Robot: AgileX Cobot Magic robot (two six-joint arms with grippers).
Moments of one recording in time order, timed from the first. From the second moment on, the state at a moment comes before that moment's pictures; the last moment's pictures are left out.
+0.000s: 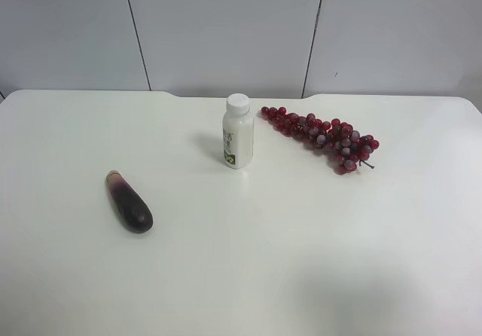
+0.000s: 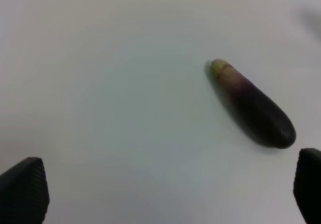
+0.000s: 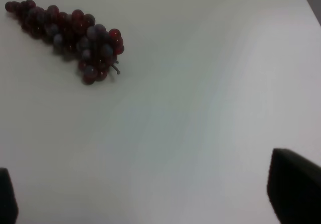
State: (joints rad) left arm 0.13 0.49 -0.79 -0.09 1.07 0.01; right arm -0.05 0.00 -0.51 0.06 1.06 -0.05
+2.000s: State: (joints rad) left arm -0.39 1.92 -0.94 -0.25 0.58 -0.73; right arm -0.05 0.00 -0.51 0.06 1.06 -0.05
